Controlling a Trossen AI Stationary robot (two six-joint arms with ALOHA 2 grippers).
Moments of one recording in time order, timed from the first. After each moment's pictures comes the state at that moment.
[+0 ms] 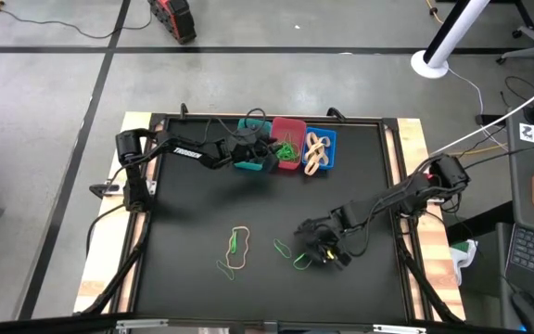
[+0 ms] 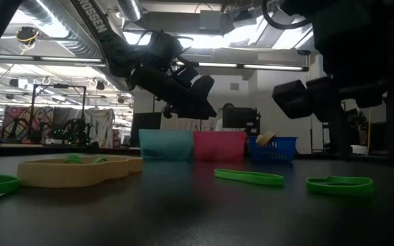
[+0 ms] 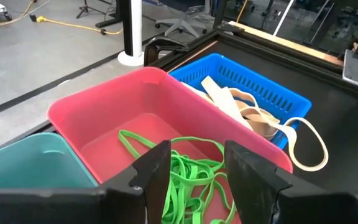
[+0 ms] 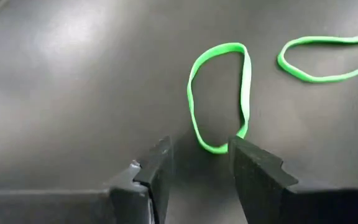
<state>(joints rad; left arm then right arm) 0.37 1.87 0.94 0.55 -0.19 -0.21 0.34 1.66 0.89 -0.34 -0.31 -0.35</state>
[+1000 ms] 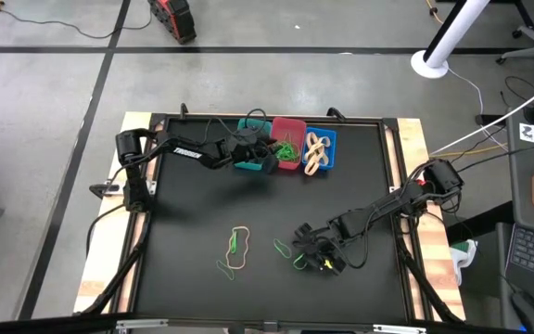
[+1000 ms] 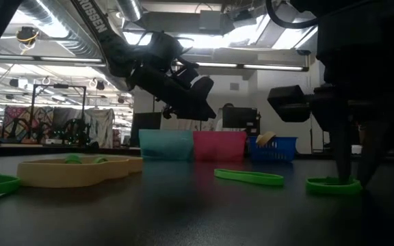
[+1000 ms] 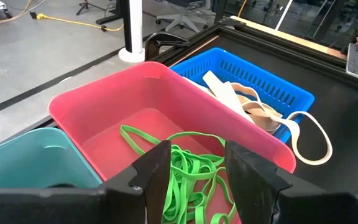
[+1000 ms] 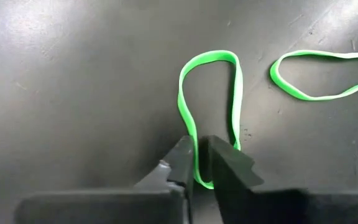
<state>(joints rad) 0.37 1.87 0.93 0.53 -0.19 -0.20 0.41 1.74 0.90 -0.24 -0.13 -0.35</state>
